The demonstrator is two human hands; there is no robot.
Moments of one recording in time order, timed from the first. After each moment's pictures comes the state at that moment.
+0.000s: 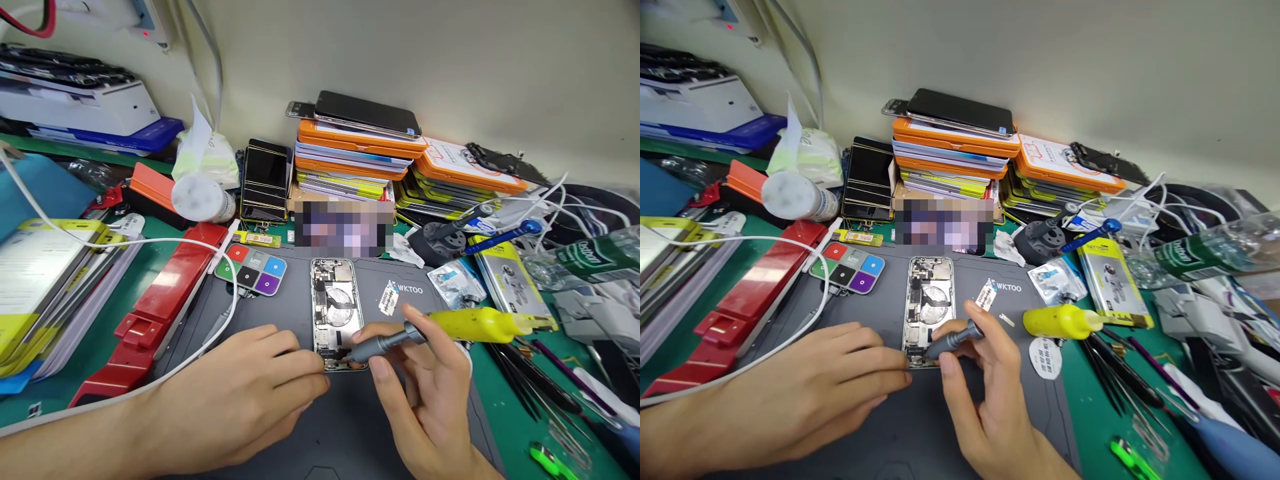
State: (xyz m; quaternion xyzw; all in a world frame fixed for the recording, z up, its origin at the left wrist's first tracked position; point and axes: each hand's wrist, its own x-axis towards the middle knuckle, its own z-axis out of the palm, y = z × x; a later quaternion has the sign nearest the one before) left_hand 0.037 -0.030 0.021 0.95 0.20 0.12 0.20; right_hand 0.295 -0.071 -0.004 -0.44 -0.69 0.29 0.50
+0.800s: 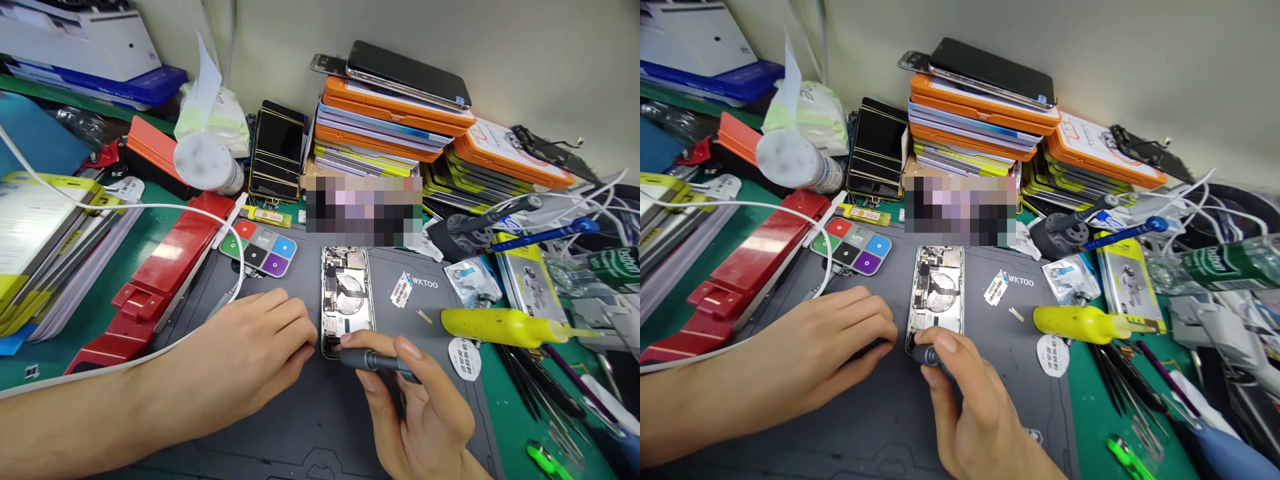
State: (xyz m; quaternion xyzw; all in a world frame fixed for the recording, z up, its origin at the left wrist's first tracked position) left_hand 0.036 -0.030 0.008 0.90 0.33 0.16 0.25; right_hand 0.291 -0.079 -0.009 -0.39 -0.78 0.22 0.43
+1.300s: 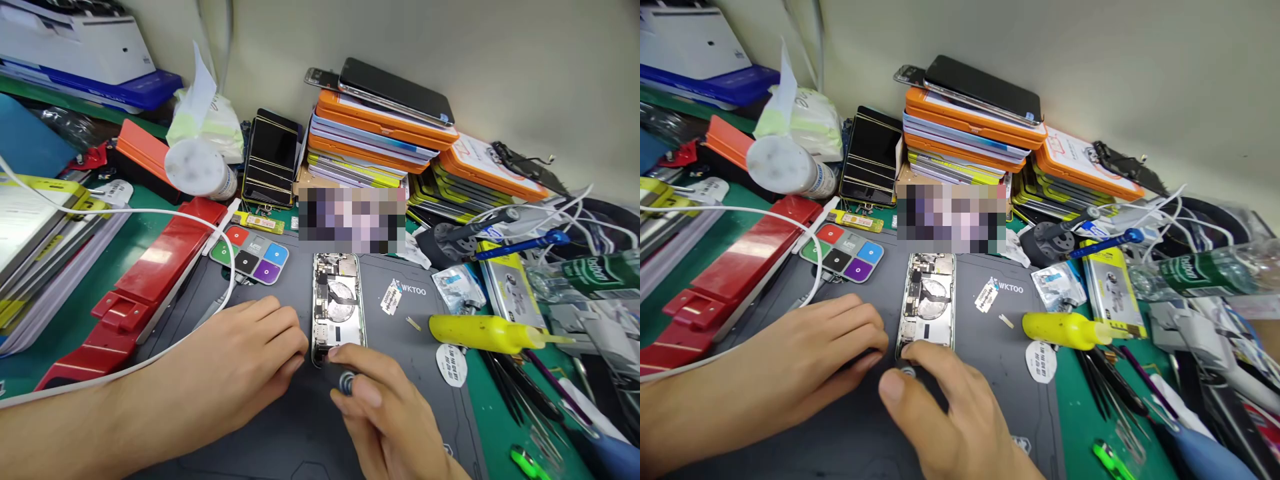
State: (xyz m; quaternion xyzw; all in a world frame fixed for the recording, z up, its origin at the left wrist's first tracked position) left_hand 0.038 -0.030 0.006 0.90 0.32 0.16 0.25; right_hand 0.287 -0.072 0.003 -0.37 -0.85 0.10 0.35
